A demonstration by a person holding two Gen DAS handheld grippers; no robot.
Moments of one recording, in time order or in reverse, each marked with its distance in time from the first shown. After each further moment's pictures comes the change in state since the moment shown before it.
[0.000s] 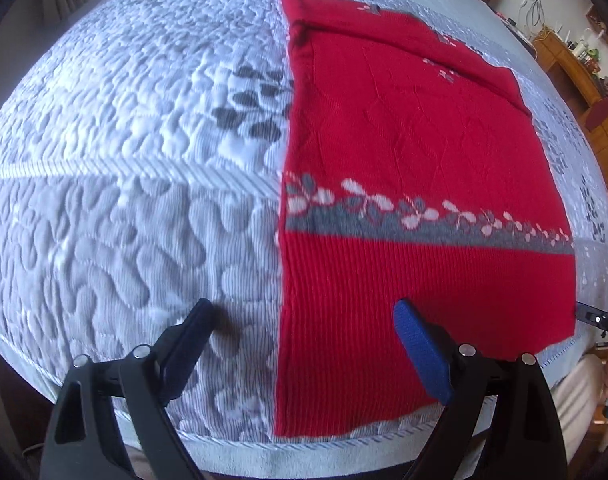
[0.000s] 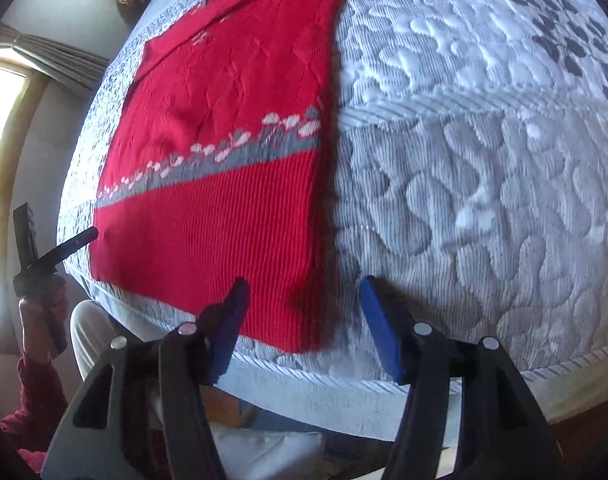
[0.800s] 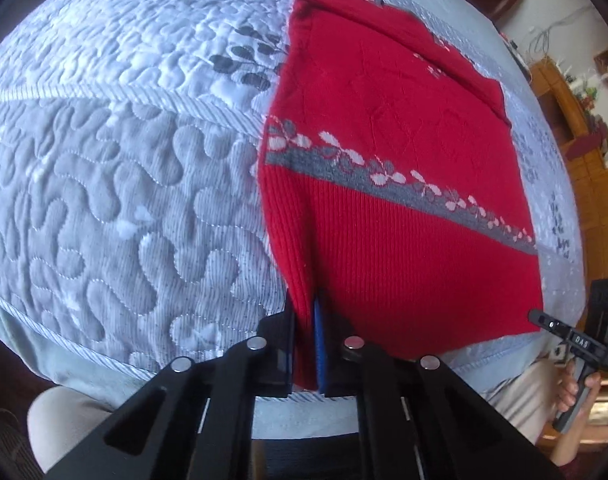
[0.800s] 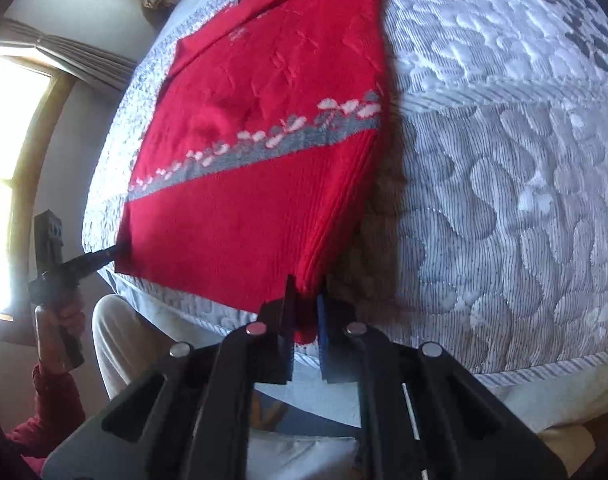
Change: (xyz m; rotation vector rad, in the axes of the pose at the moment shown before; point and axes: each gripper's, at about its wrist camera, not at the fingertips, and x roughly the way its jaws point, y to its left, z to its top) left arm -0.011 0.011 -0.032 -0.143 0.053 -0.165; right arm 0.008 0.030 -0.011 -0.021 -0.040 0.113
